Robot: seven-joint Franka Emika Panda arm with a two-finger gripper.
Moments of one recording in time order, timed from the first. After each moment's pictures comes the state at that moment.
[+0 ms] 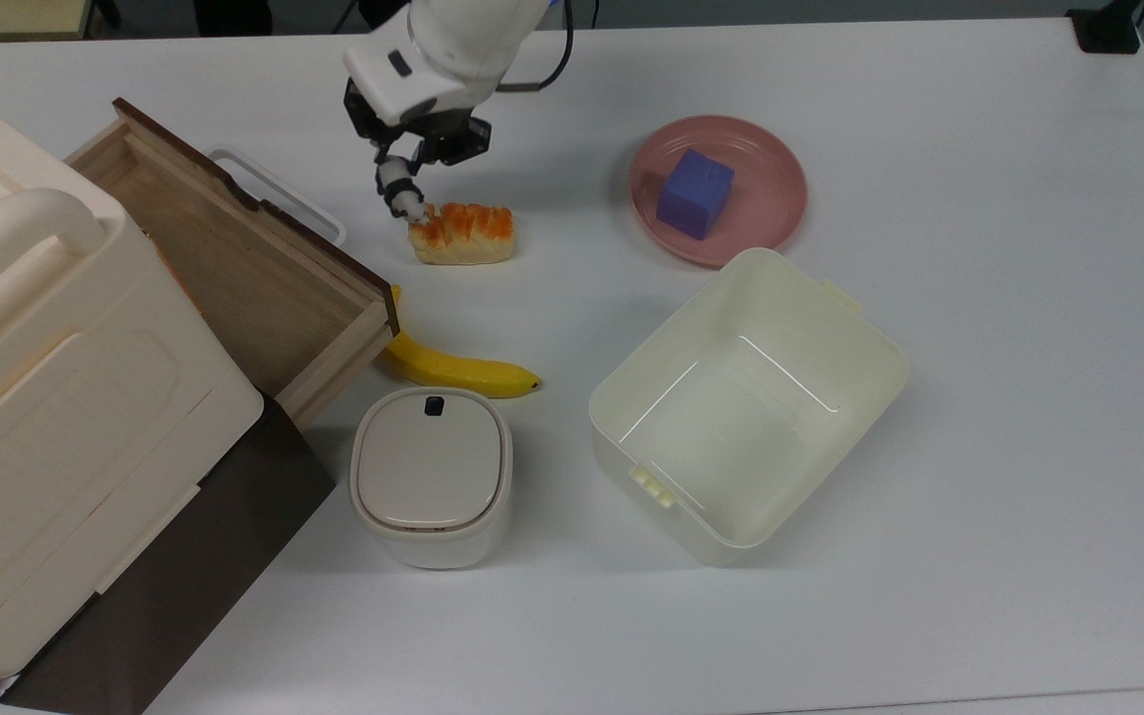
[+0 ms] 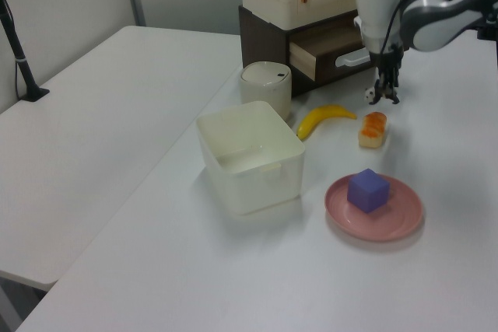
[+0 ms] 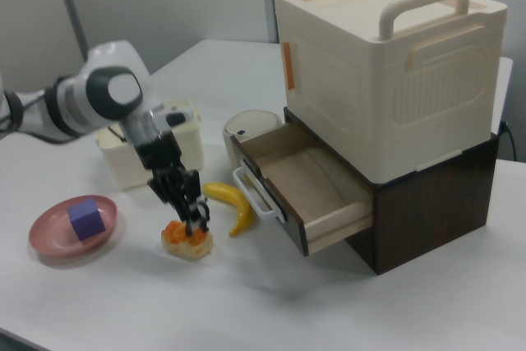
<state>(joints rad) -0.17 0.01 0.21 -2.11 -0.43 1.95 0.34</state>
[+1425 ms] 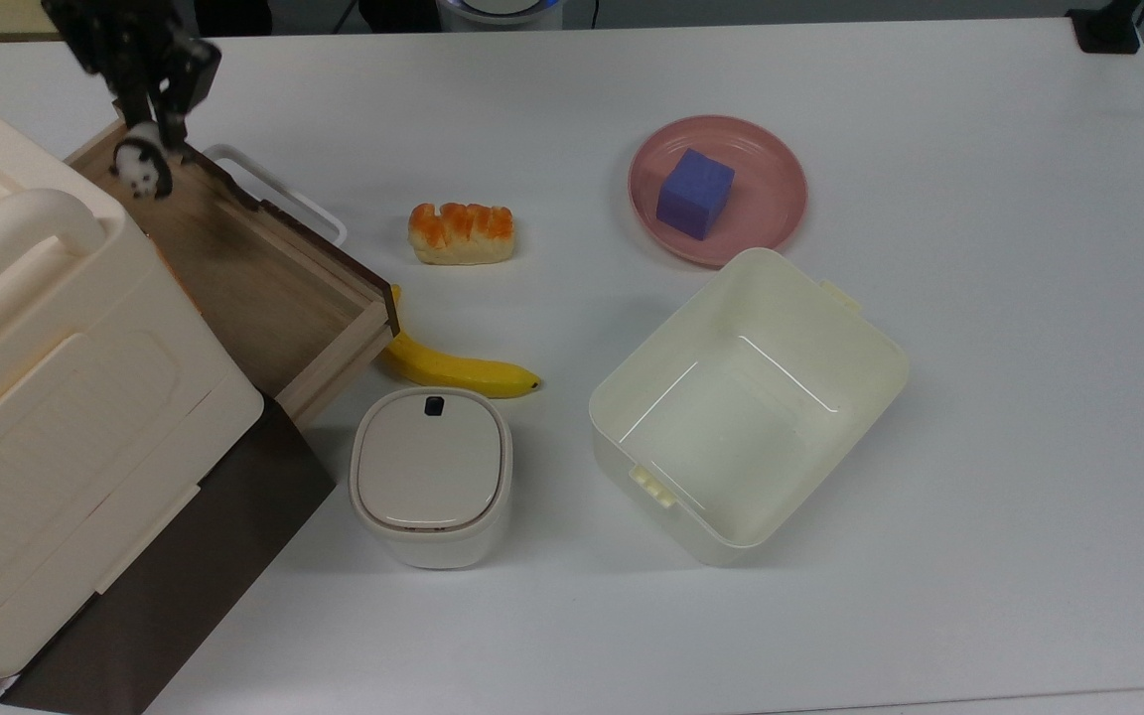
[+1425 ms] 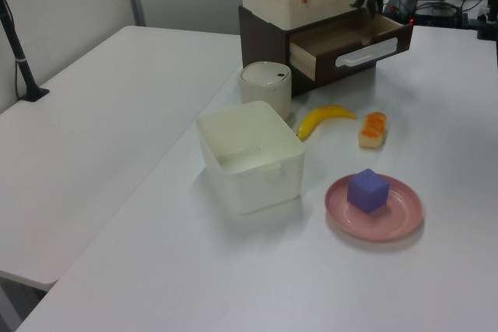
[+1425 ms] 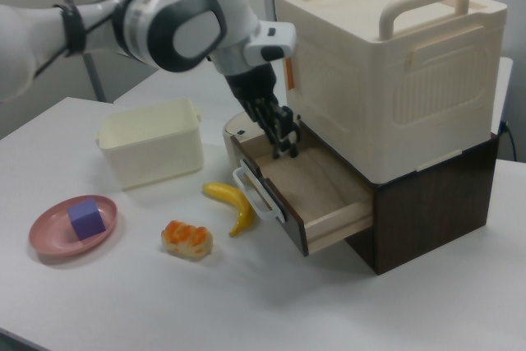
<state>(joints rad) -0.22 0.06 -0.13 -1.73 -0.06 2.05 0.12</state>
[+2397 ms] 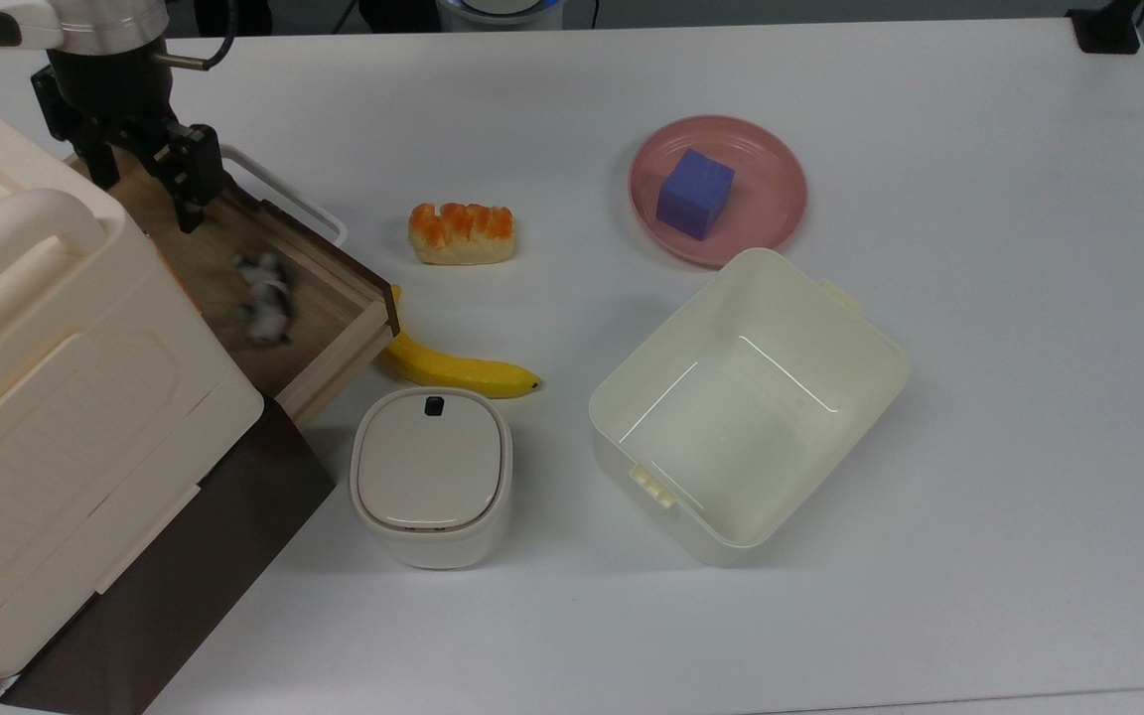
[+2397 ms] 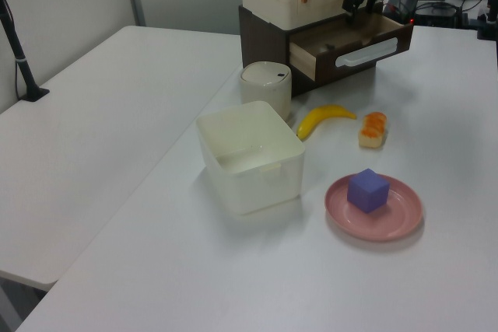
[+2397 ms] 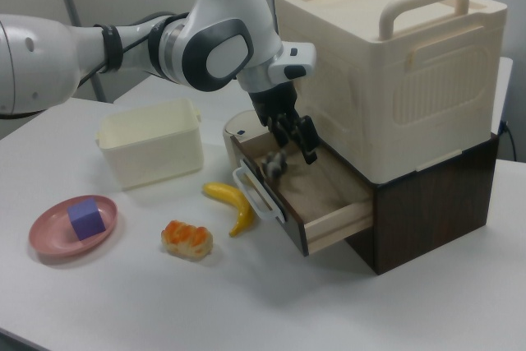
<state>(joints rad) -0.22 0.20 -0.13 -1.66 -0.06 2.12 0.12</state>
